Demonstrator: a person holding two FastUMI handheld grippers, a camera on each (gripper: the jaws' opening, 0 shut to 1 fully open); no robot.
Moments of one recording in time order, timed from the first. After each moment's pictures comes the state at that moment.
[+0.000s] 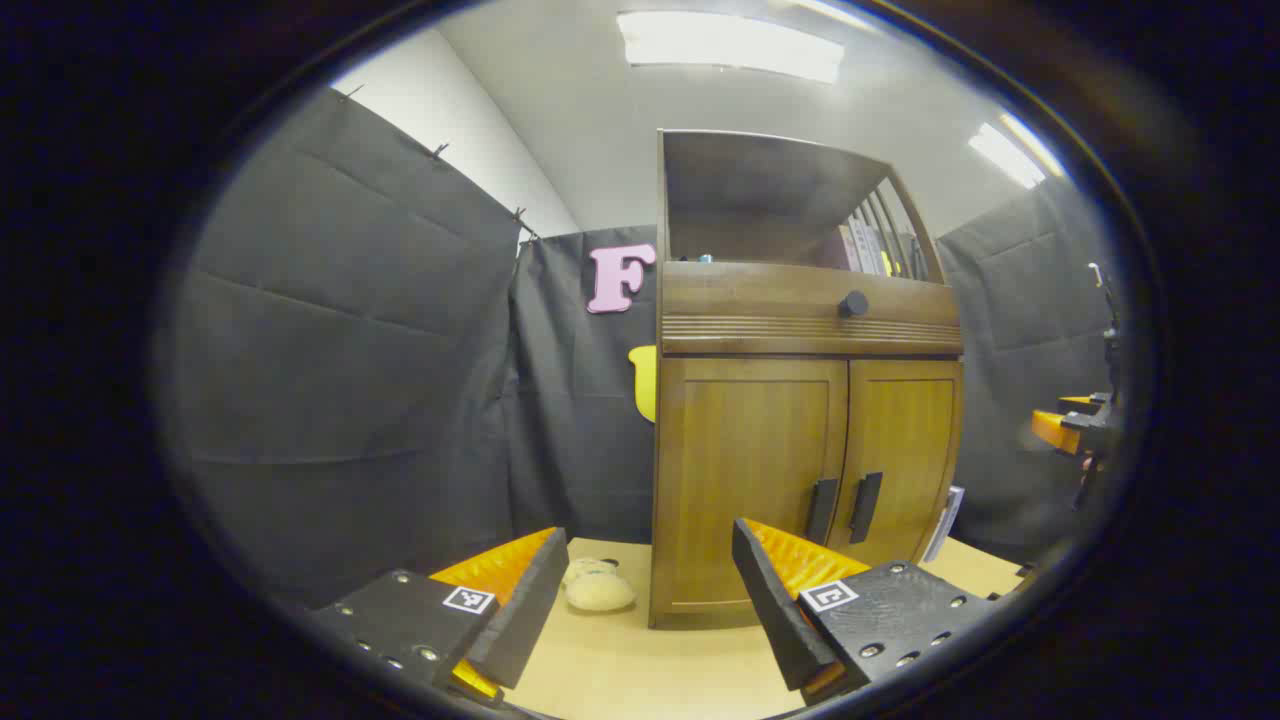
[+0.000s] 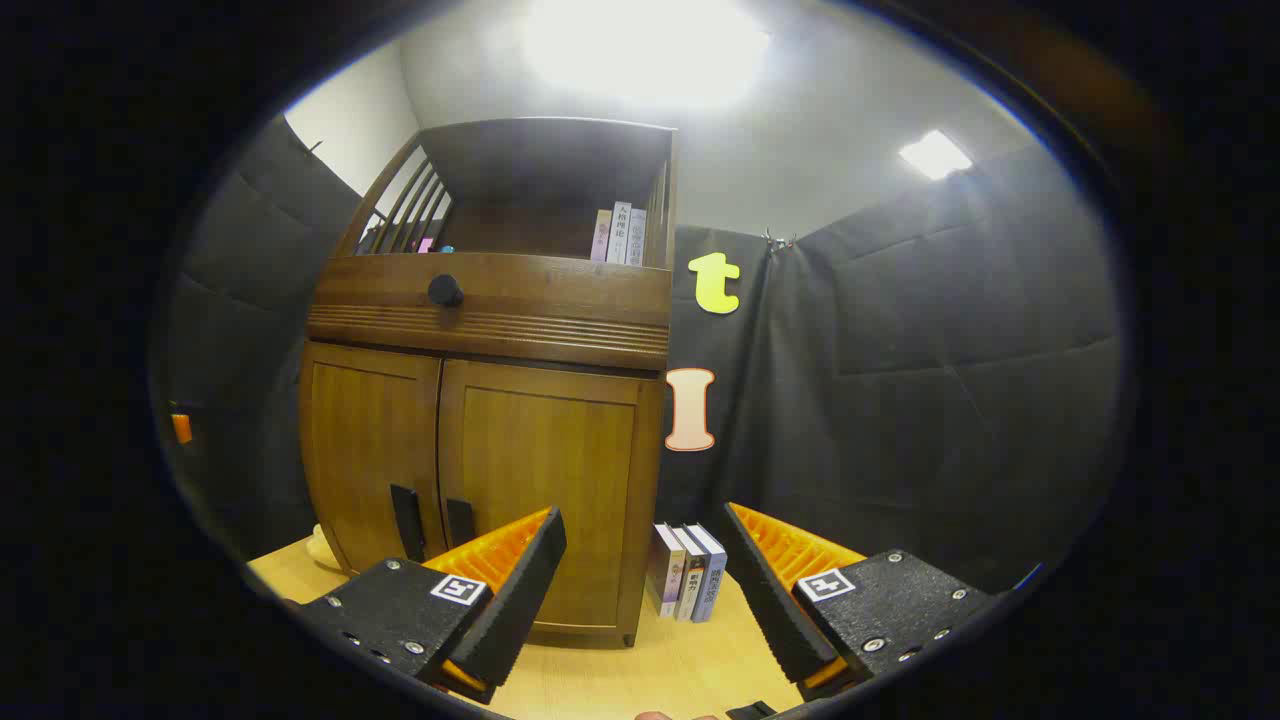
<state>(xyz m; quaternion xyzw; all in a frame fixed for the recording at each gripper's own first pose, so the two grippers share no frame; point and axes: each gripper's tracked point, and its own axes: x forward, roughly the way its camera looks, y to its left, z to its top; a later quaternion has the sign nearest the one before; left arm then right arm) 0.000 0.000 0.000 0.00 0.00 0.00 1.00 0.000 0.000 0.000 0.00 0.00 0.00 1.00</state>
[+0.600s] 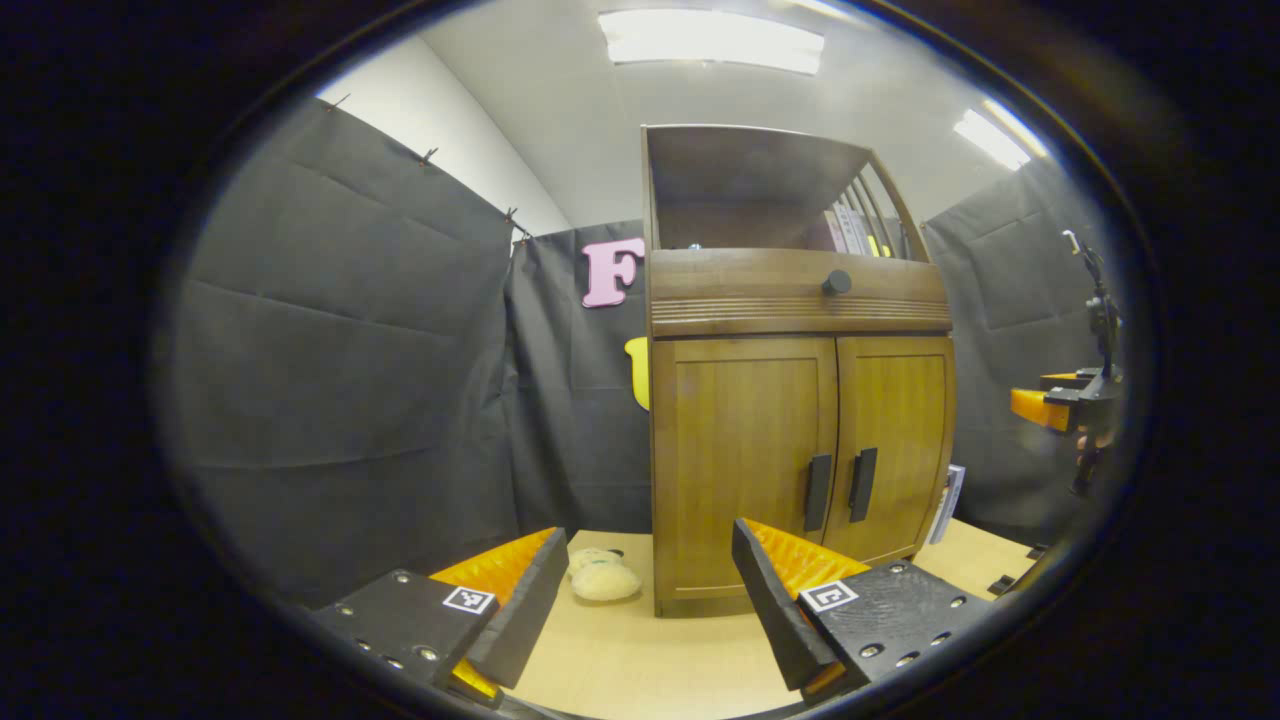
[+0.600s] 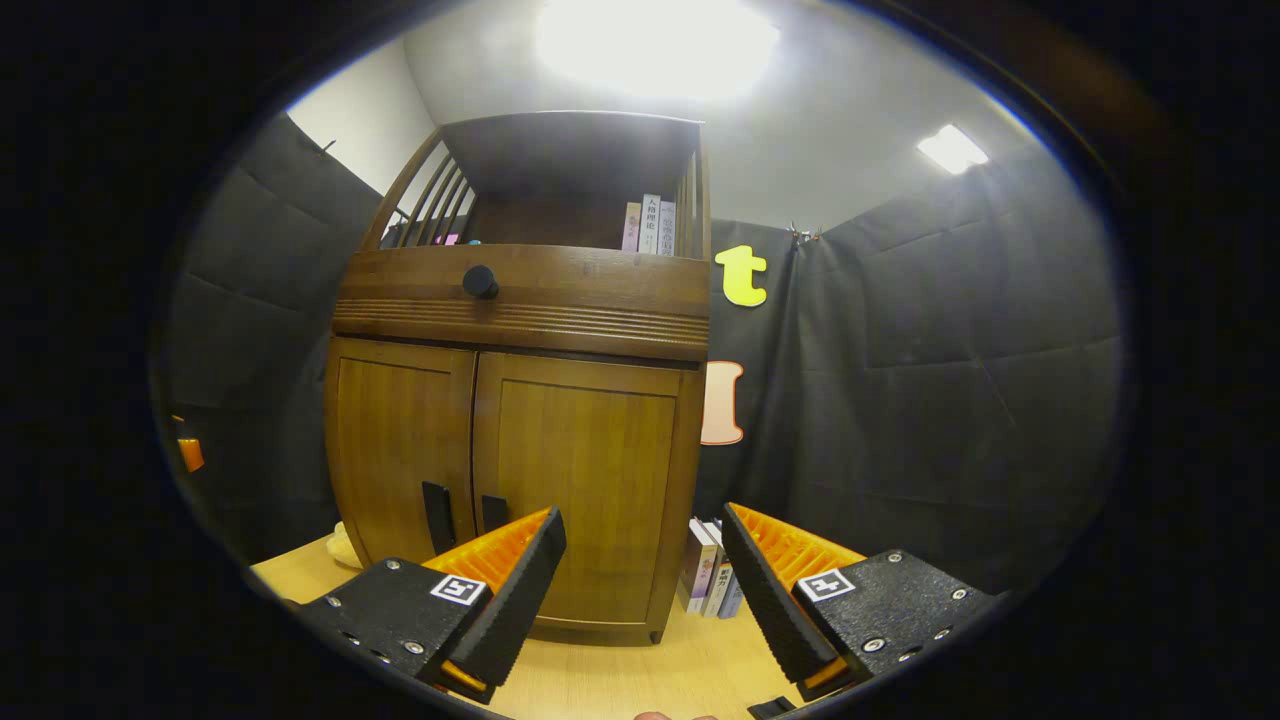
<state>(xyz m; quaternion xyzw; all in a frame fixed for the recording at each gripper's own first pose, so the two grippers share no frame) 0.004 -0.004 -0.010 0.03 0.02 0.00 1.00 0.002 0.031 -0.013 0.00 0.01 0.04 1.00</state>
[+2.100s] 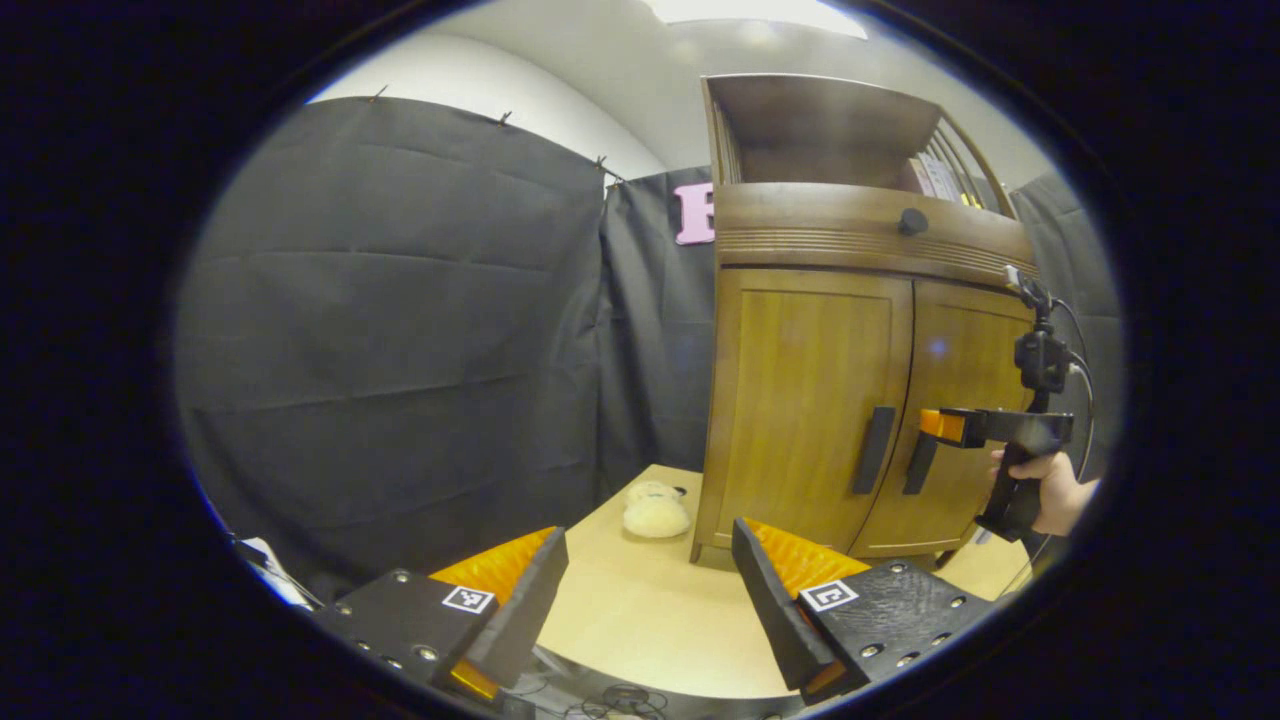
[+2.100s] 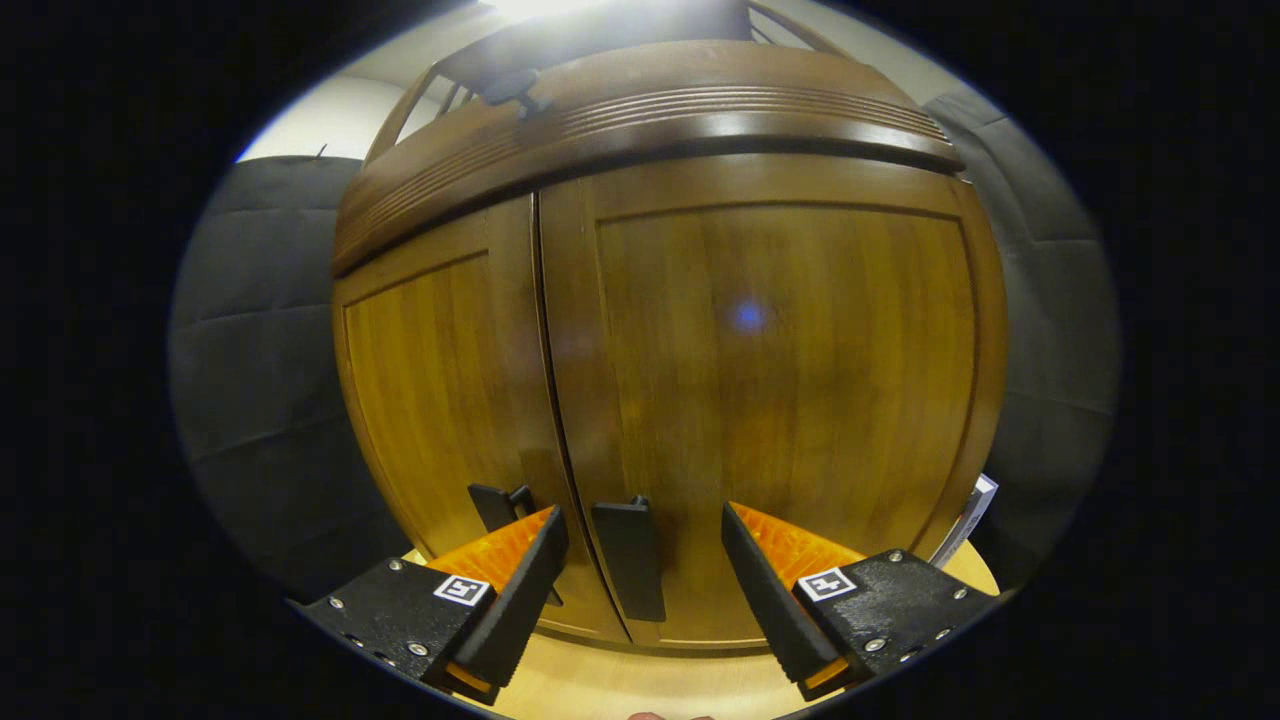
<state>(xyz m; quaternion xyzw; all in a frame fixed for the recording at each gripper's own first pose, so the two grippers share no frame) -0.021 0.018 -0.038 0.00 0.11 0.18 0.98 0.175 0.206 -0.110 0.07 0.13 0.21 0.97</state>
